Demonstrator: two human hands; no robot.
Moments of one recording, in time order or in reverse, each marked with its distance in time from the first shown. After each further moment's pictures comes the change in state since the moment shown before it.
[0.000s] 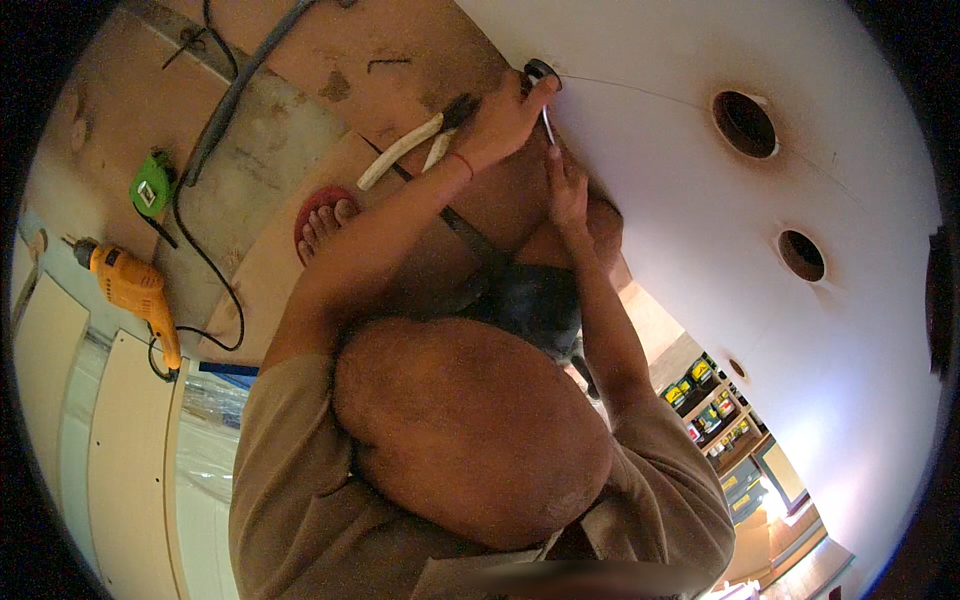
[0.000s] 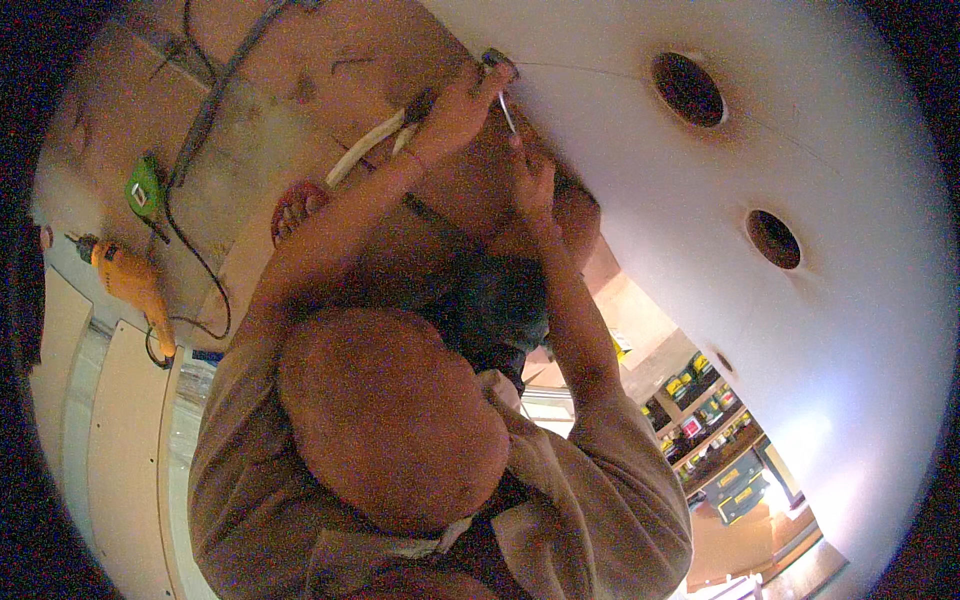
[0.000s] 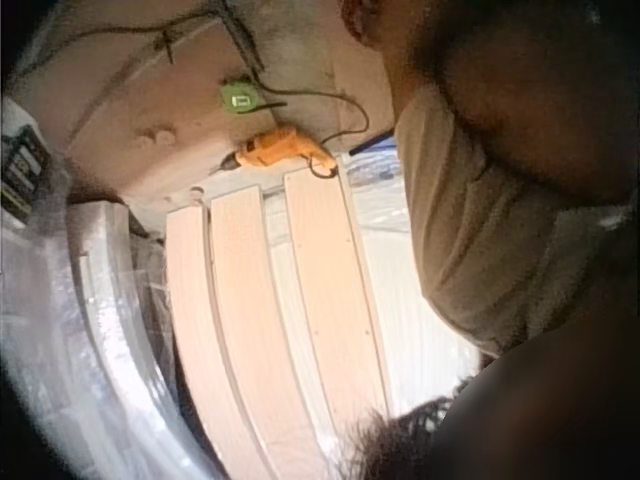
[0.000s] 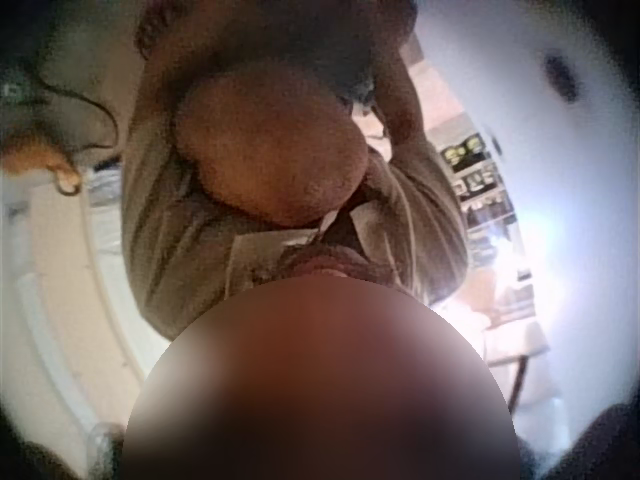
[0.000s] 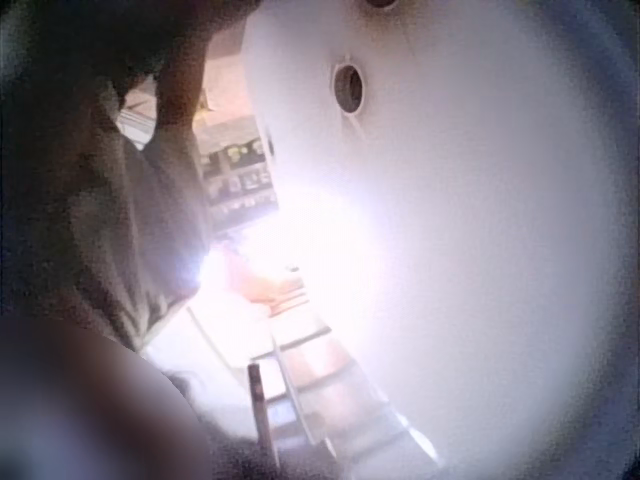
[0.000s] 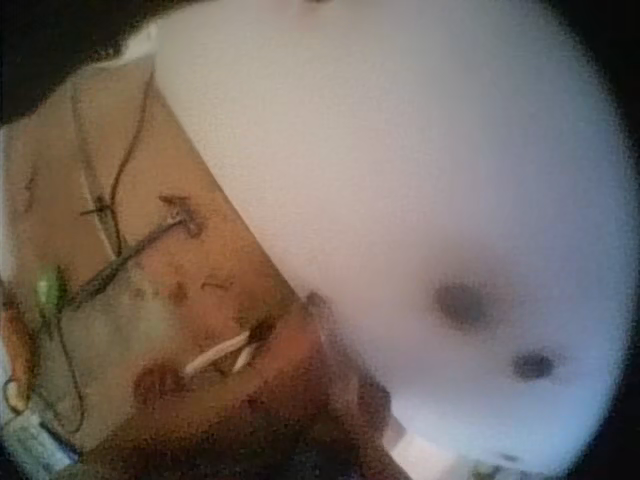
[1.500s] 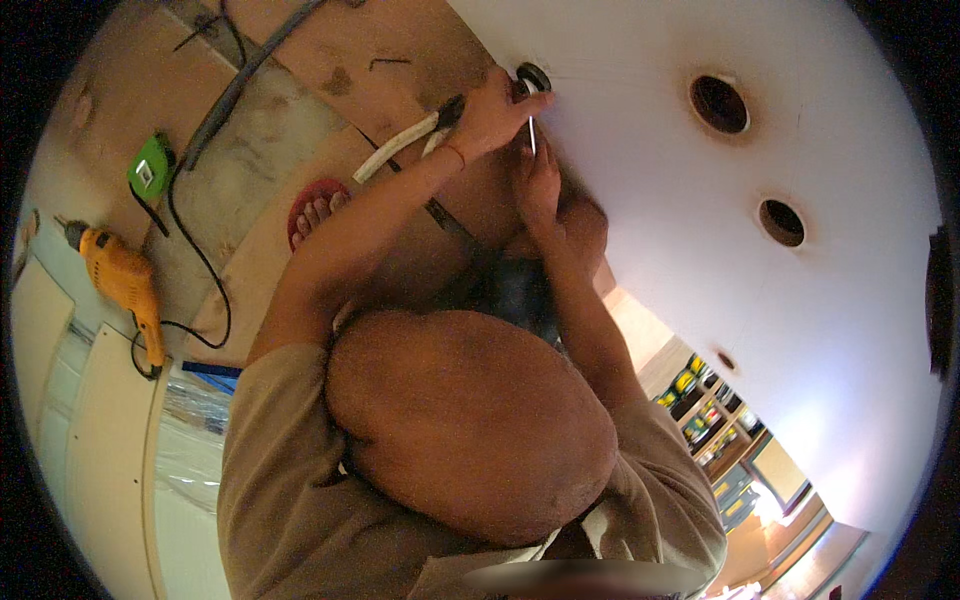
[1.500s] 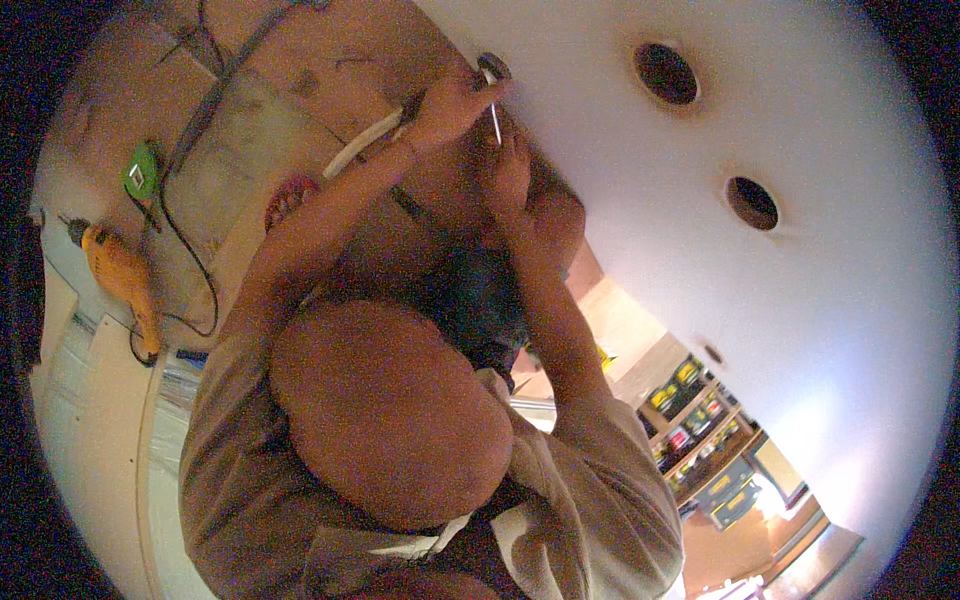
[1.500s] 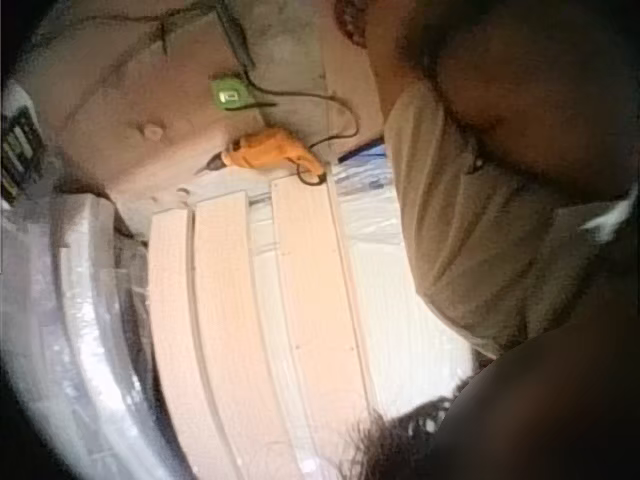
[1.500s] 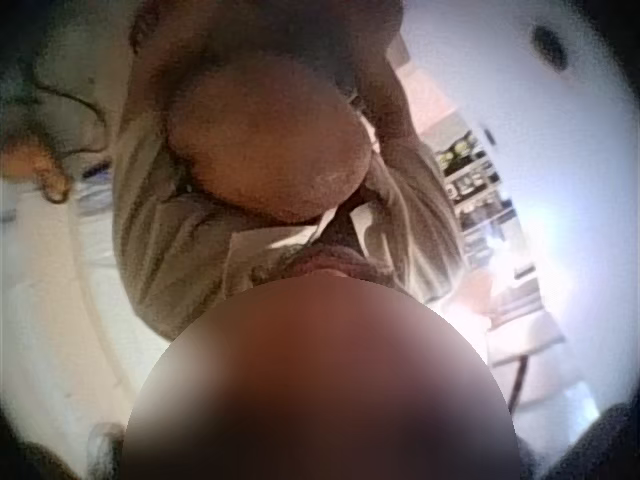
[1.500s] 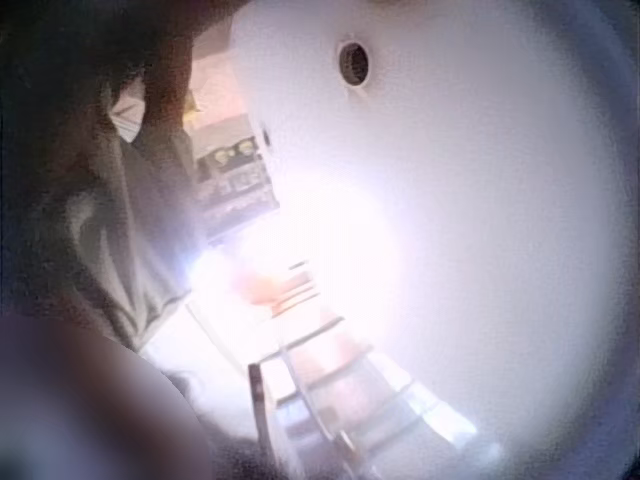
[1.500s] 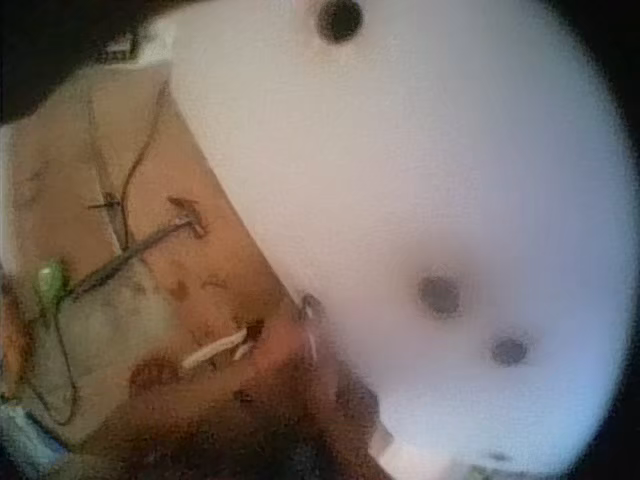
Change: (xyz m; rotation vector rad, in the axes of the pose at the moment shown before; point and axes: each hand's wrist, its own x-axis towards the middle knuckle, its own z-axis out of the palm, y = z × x) left_hand 0.005 -0.015 -0.008 0.116 0.045 0.086; right_hand 0.020 0.038 0.052 -0.385 0.256 -0.314
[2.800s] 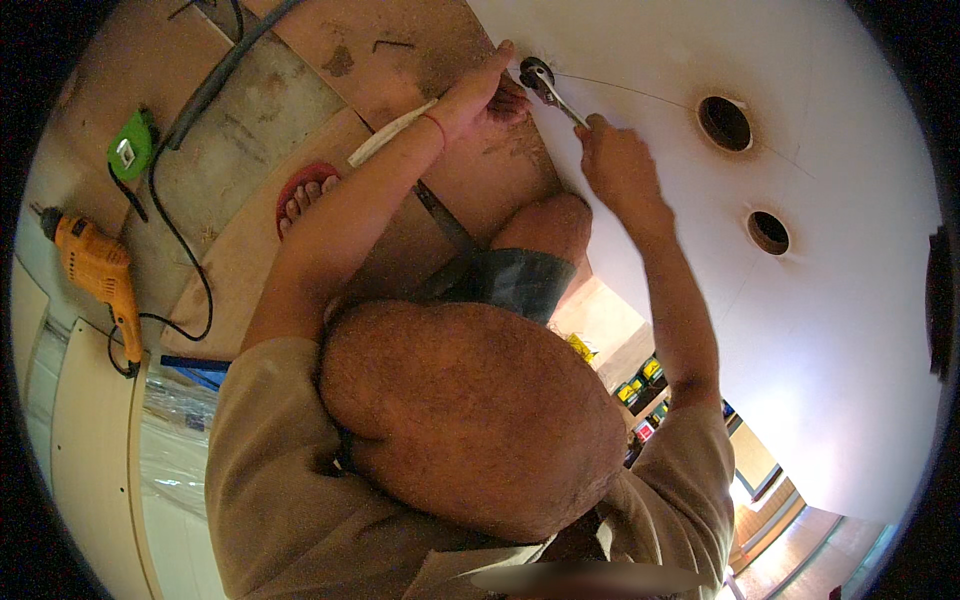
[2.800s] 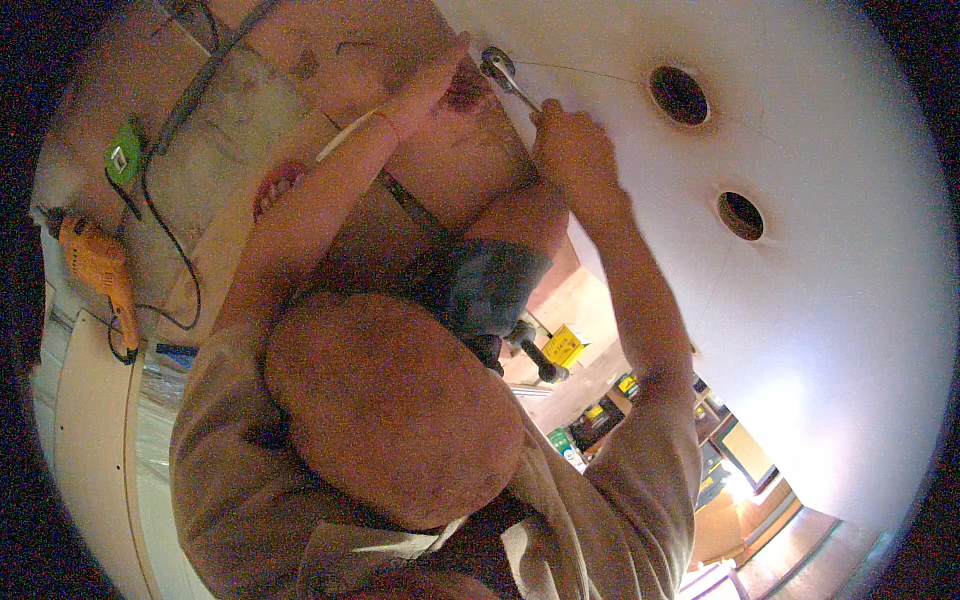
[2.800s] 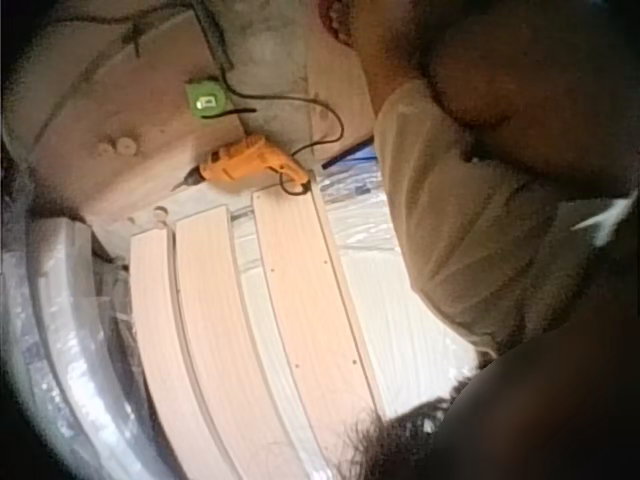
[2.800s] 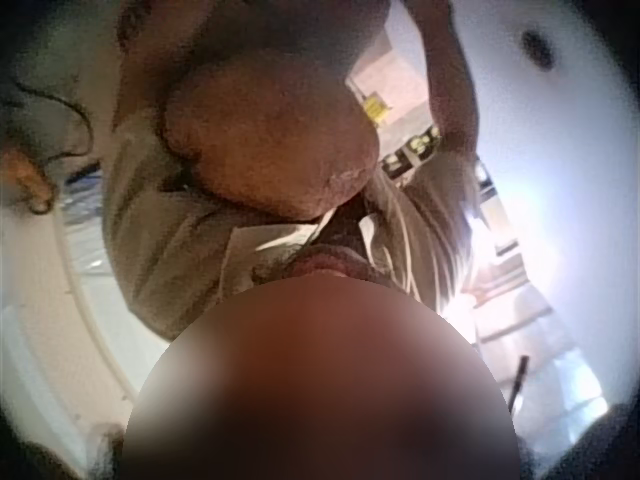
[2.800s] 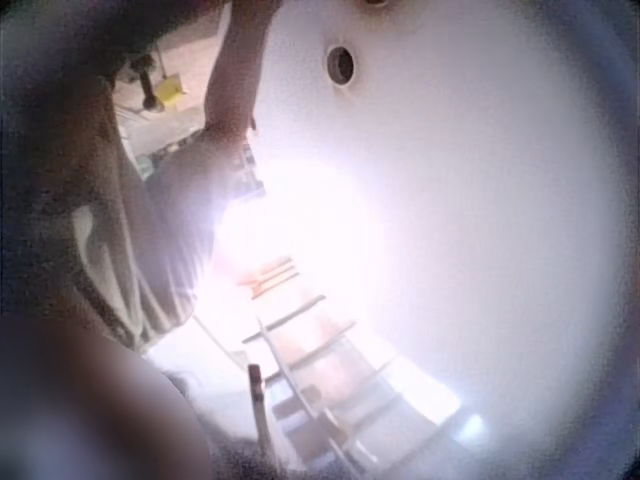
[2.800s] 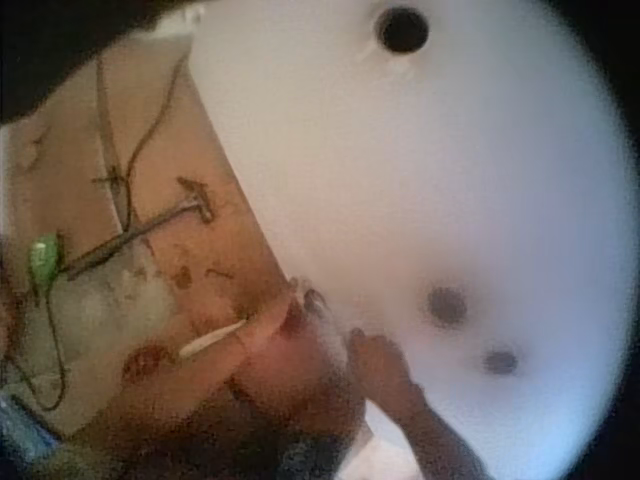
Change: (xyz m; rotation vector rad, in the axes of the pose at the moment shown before) left_hand 0.005 0.002 -0.028 -0.922 -0.290 -0.480; right_hand 0.048 -0.109 -0.187 -0.654 -0.359 -0.225
